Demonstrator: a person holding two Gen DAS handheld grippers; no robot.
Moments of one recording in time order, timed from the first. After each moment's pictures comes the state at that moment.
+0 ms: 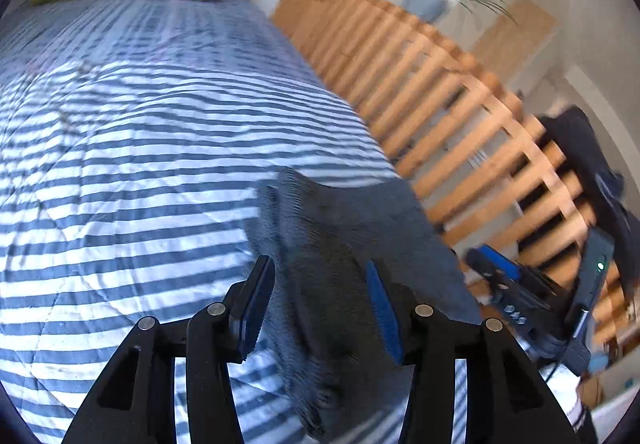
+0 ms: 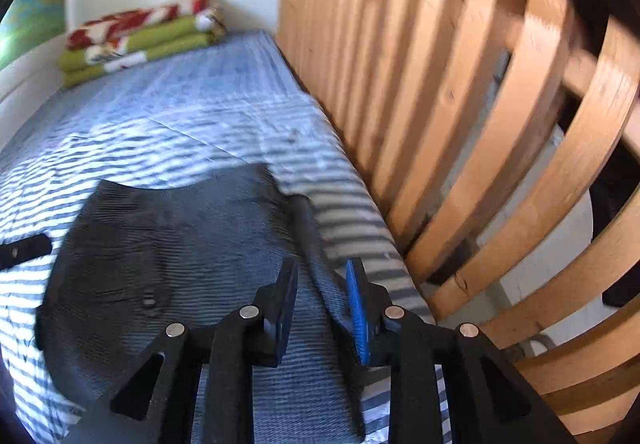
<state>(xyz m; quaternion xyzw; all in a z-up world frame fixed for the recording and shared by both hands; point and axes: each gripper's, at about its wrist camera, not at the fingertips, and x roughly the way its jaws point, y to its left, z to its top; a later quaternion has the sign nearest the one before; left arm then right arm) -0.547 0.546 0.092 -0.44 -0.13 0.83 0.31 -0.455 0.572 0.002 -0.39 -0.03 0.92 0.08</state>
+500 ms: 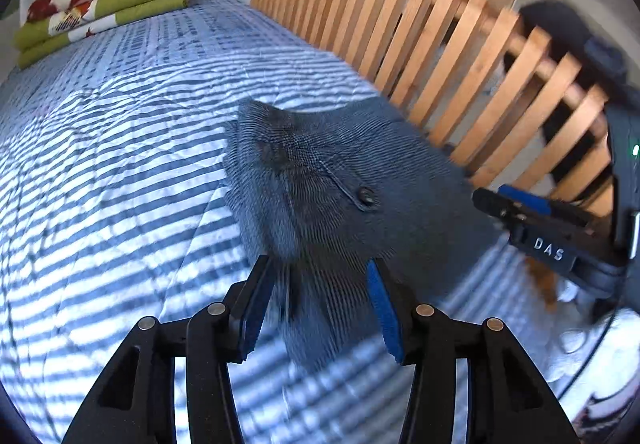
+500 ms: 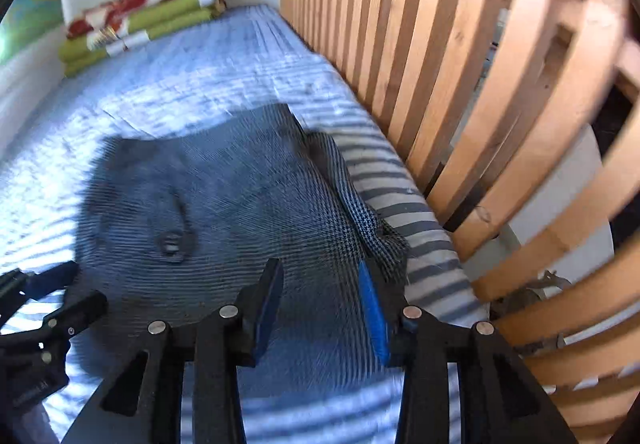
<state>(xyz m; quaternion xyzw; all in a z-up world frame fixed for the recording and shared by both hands) -0.449 0.588 0.097 -0.46 -0.01 0.85 0.27 -0.405 0.566 0.006 -0.44 0.03 0.89 0.10</state>
